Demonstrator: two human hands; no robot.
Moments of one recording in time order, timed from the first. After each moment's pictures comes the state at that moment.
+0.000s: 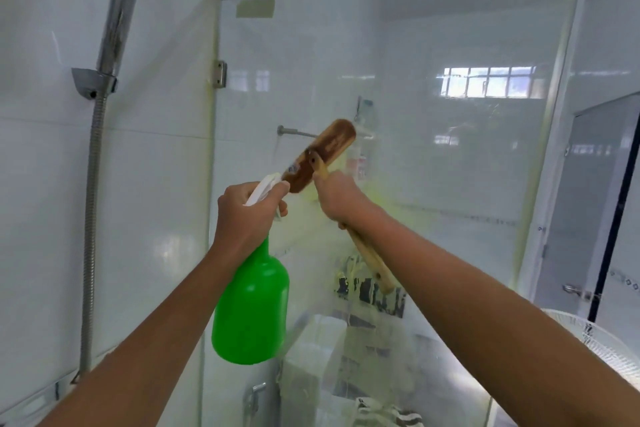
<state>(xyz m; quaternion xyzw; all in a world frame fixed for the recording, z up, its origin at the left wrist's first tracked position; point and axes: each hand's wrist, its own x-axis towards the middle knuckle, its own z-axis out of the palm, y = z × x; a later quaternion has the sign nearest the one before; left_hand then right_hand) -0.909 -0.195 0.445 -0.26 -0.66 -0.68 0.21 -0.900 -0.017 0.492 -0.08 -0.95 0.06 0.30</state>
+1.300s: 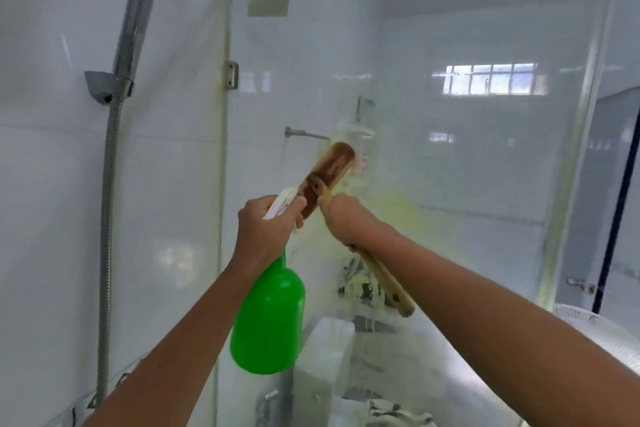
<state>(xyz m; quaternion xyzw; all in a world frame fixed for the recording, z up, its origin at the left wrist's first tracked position) -0.954 -0.203 0.426 -0.29 -0.66 -0.67 0.18 -0.911 -0.051 0.471 -0.13 -0.96 0.02 0.23</state>
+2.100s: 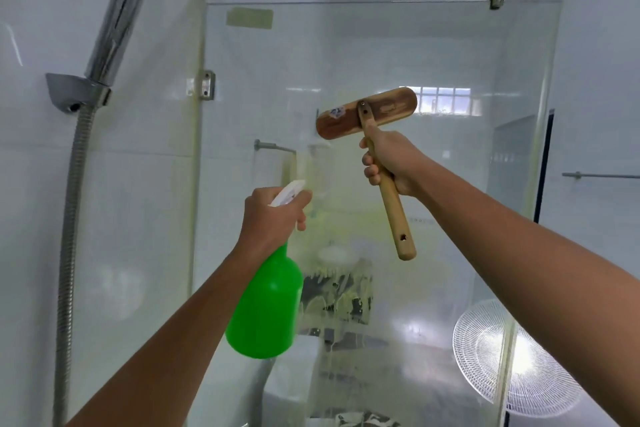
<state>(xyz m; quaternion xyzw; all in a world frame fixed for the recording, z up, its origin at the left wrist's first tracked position) -0.990 -0.194 0.466 -0.36 -0.64 -0.68 0.09 -0.871 -0.037 0.579 -0.12 -0.76 0.53 0.35</state>
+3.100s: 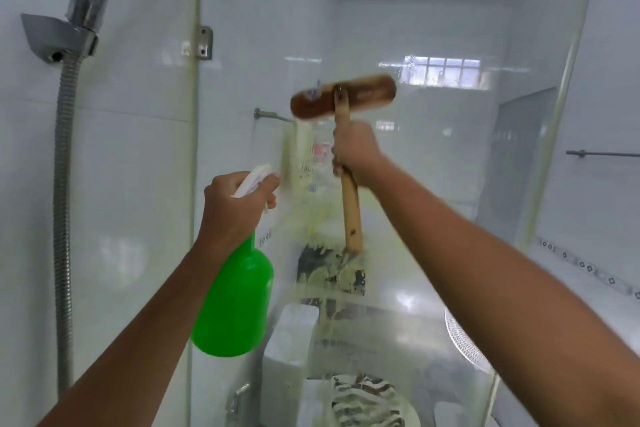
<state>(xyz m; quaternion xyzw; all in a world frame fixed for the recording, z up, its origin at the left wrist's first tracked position) -1.016 -0.233 0.430 -0.34 -0.62 -0.69 0.15 -0.941 -0.070 0.536 -0.17 -0.76 0.43 0.45</state>
